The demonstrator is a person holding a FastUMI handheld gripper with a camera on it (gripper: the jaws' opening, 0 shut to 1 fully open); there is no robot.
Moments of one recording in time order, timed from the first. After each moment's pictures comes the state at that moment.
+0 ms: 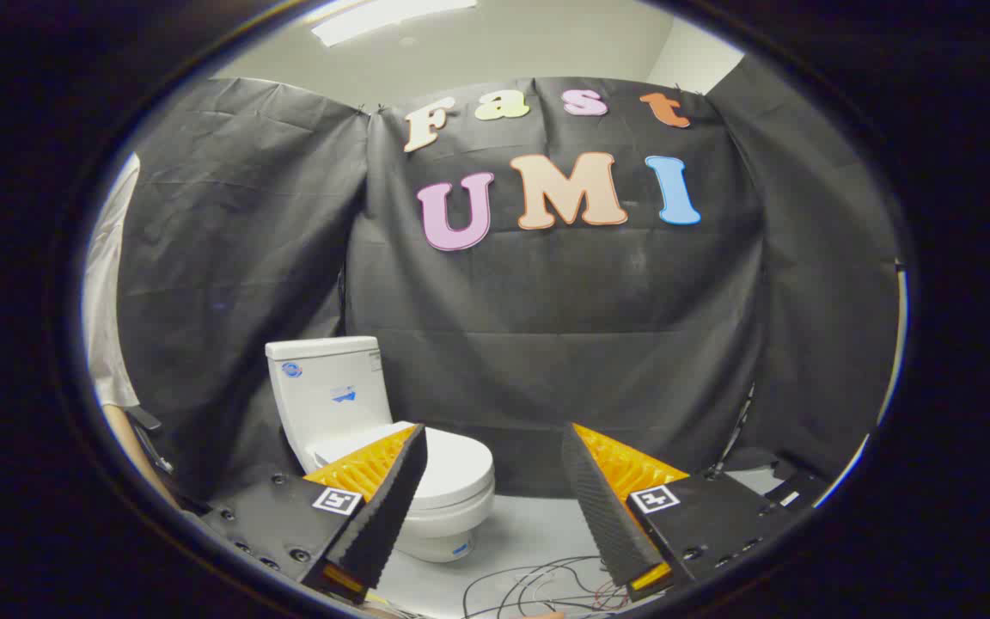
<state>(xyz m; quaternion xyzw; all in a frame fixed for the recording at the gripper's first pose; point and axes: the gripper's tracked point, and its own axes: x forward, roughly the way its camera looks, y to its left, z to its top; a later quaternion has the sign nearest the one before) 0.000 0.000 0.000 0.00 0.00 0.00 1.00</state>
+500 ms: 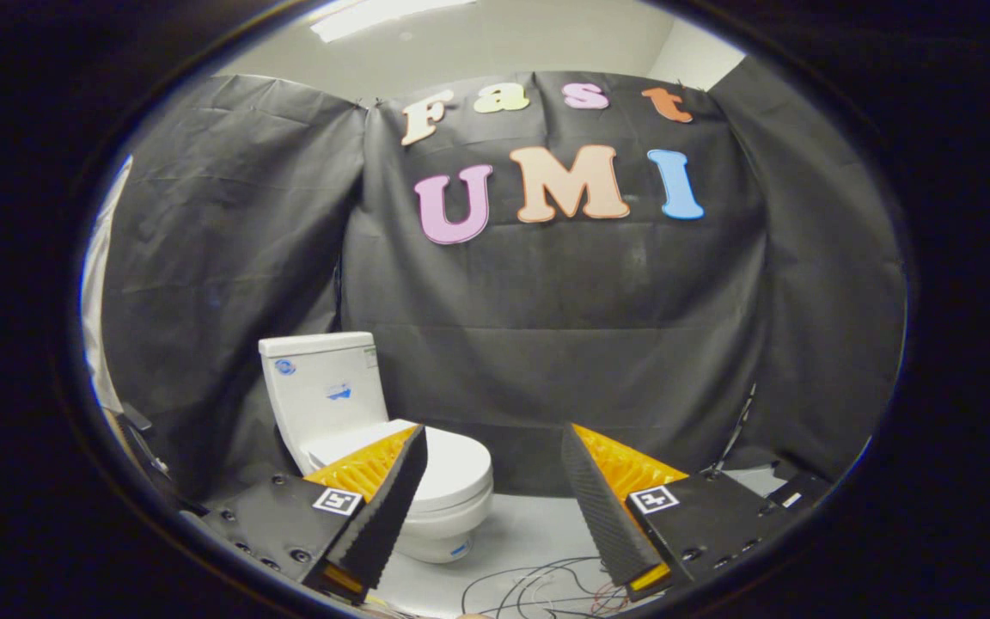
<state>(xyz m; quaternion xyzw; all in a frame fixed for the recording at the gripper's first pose) 0.033 -0.001 -0.008 0.00 0.01 0.00 1.00</state>
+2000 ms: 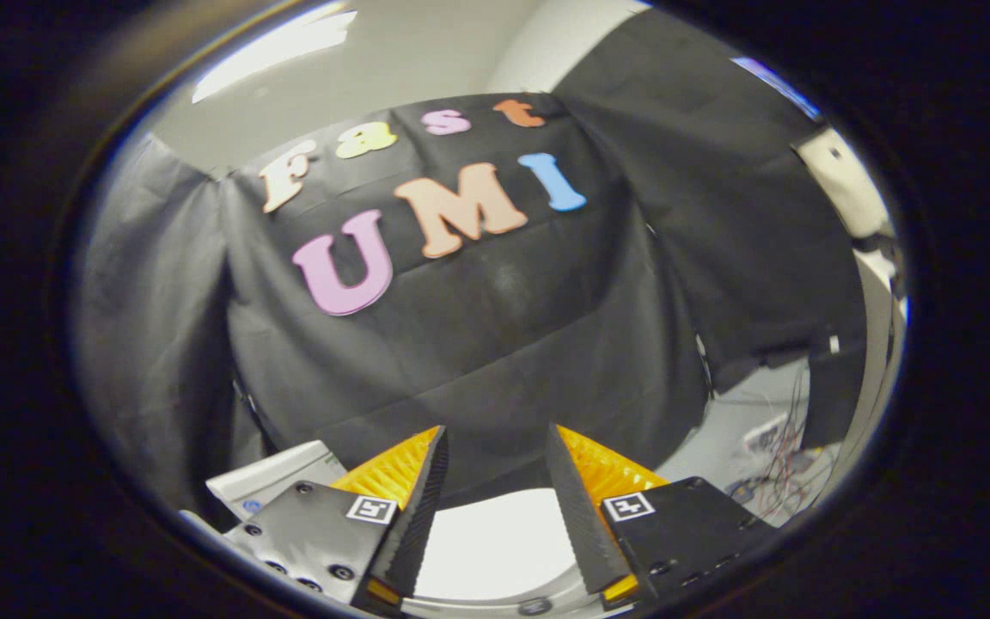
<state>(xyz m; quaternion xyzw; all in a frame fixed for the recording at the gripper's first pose) 0.142 0.118 -0.022 0.24 -0.09 -0.24 0.94</state>
